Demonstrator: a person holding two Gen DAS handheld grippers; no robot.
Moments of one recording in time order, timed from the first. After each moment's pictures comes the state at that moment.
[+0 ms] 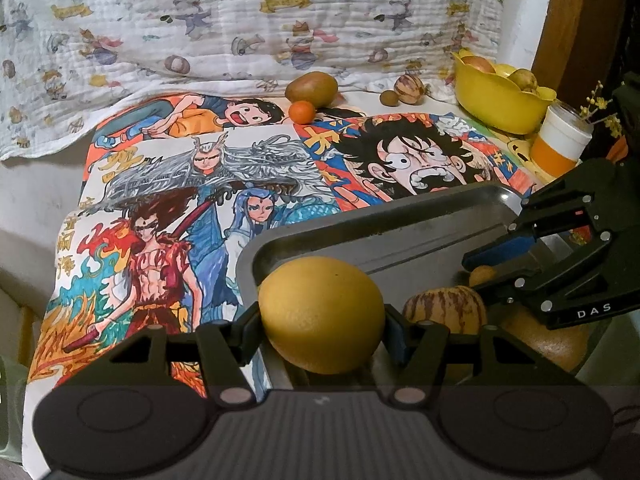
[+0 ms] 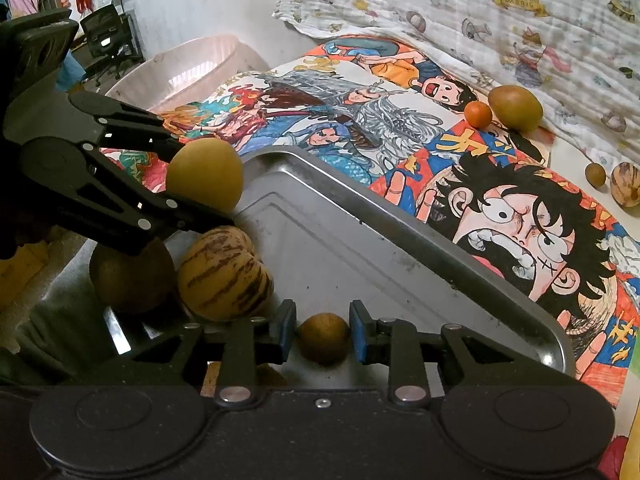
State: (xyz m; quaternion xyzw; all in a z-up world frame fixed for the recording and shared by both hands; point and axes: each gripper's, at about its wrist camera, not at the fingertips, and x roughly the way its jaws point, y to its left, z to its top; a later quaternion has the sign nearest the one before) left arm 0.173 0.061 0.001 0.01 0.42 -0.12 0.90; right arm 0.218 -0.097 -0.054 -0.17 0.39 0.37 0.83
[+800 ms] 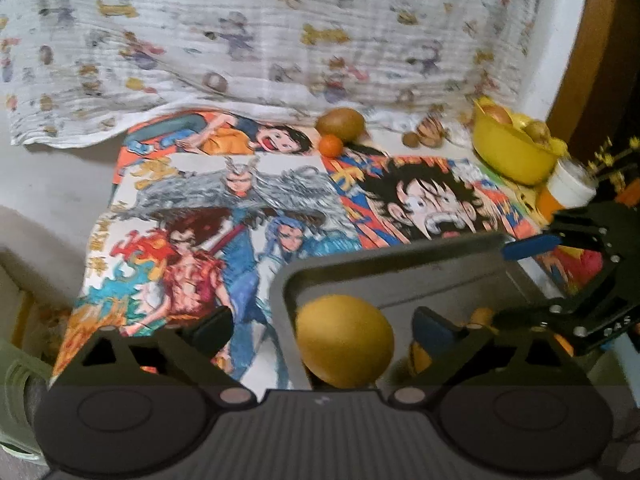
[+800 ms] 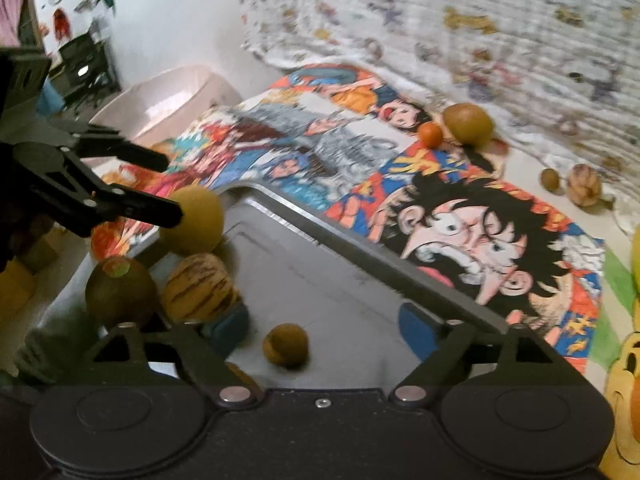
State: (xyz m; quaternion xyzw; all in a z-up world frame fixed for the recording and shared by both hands) left arm 0.168 0.089 0.026 -0.04 0.39 -0.09 0.91; right arm 0.218 -0.128 -0.028 -0.14 0.36 0.33 0.86
